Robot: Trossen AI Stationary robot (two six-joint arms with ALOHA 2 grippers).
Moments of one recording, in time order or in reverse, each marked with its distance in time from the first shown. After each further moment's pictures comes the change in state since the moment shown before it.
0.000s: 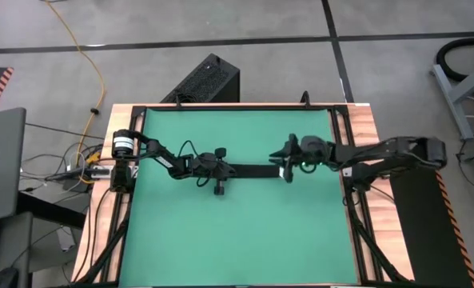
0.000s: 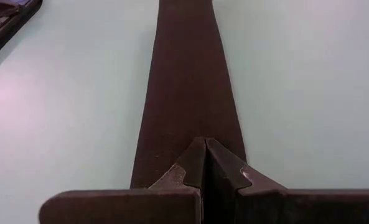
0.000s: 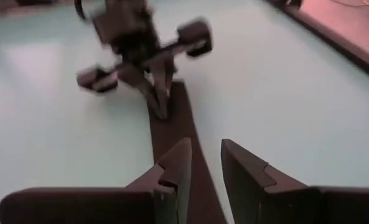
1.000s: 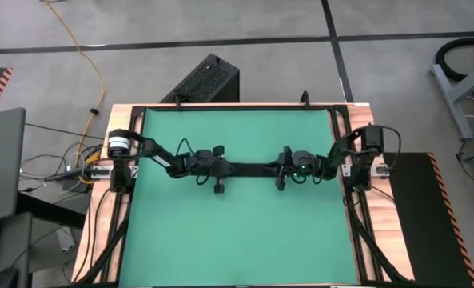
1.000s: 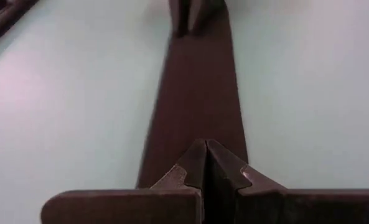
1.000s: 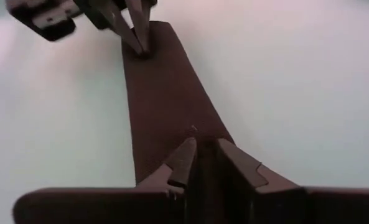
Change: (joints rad) left arm 0.007 -0.076 -0.002 0.077 -0.012 -0.107; right arm 0.050 0.730 -0.146 0.781 0.091 0.069
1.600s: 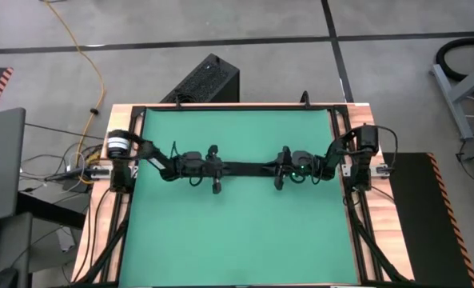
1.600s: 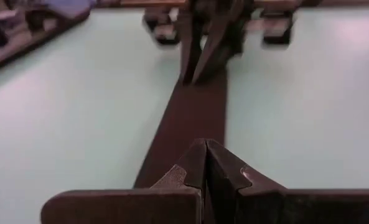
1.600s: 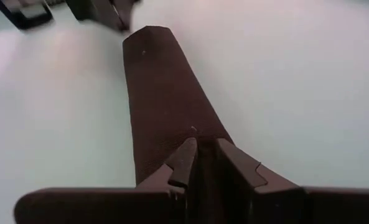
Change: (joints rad) left arm -0.022 0.004 -0.125 0.329 -0.008 -0.181; right arm 0.006 0.044 0.002 0.066 -0.001 0.026
